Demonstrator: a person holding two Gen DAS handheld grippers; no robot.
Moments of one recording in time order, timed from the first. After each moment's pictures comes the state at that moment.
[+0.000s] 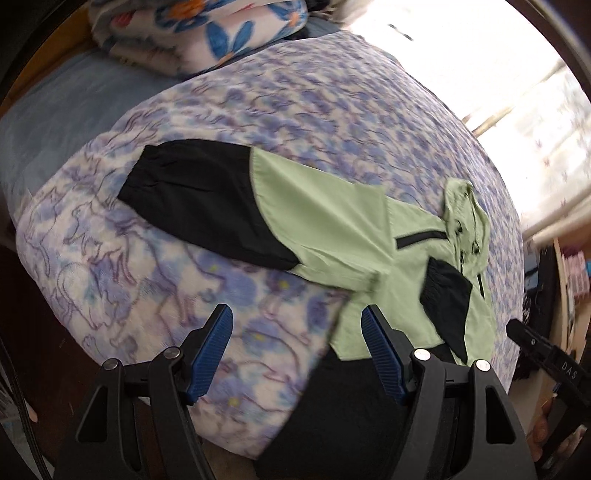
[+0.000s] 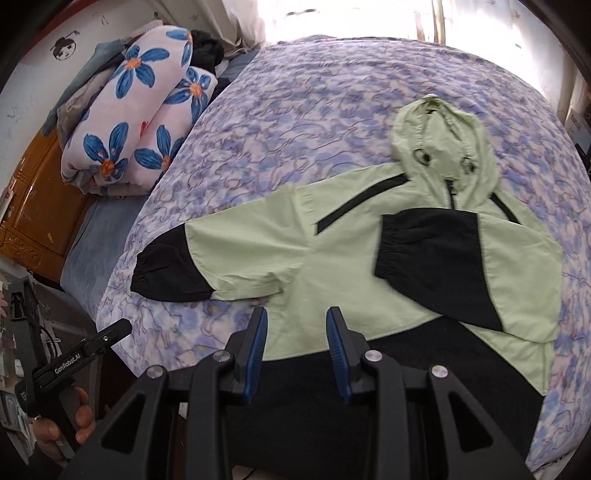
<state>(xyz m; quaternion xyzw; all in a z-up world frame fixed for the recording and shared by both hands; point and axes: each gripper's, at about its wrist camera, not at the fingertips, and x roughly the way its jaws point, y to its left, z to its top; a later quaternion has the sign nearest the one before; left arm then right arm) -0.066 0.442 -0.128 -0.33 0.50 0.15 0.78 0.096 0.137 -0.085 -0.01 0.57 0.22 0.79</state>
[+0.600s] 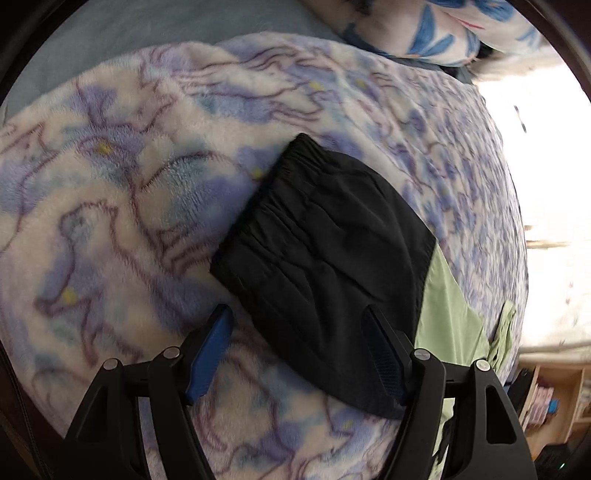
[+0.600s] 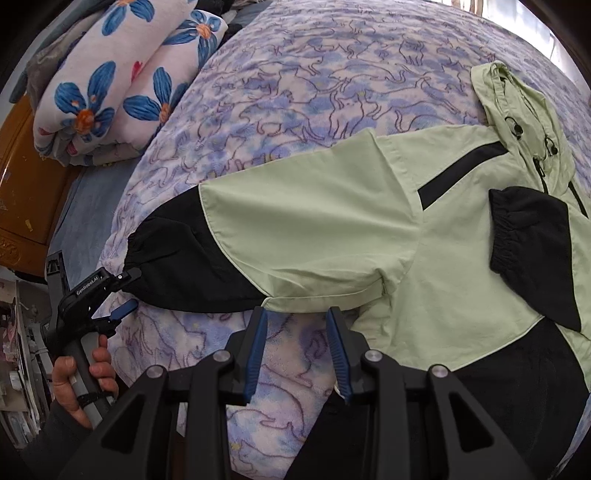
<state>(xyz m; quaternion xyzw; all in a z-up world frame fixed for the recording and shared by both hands) -0.048 0.651 -0.304 -0.51 0.47 0.23 0.68 0.108 0.264 -0.184 -0.02 0.63 0.20 0.75</state>
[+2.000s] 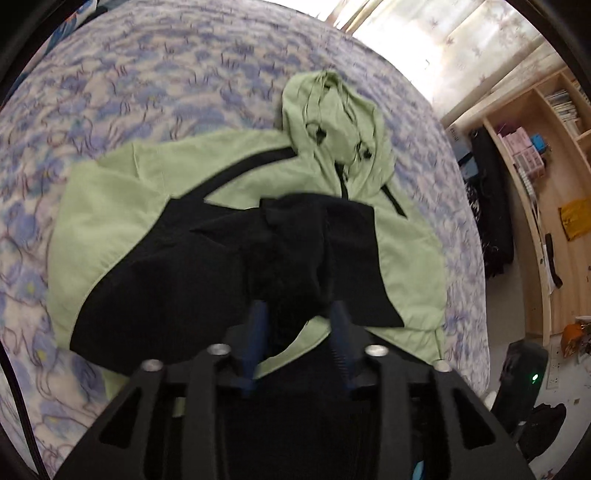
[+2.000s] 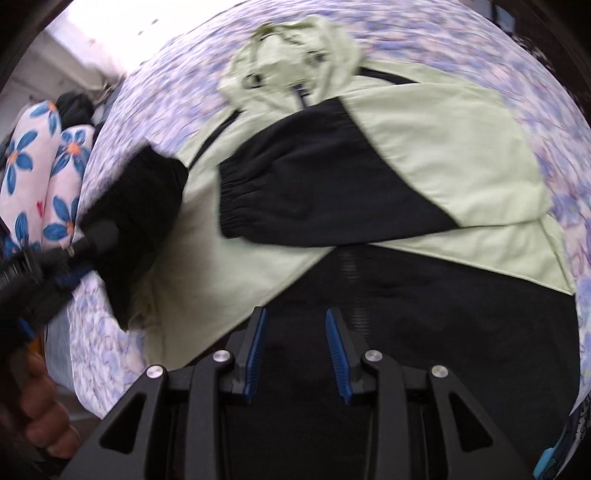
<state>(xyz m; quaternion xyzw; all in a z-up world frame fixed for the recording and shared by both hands) 0.169 0.203 -0.191 -0.23 0.56 -0.09 0.79 0.108 -0.051 -0.207 0.14 0.62 0.04 0.77</state>
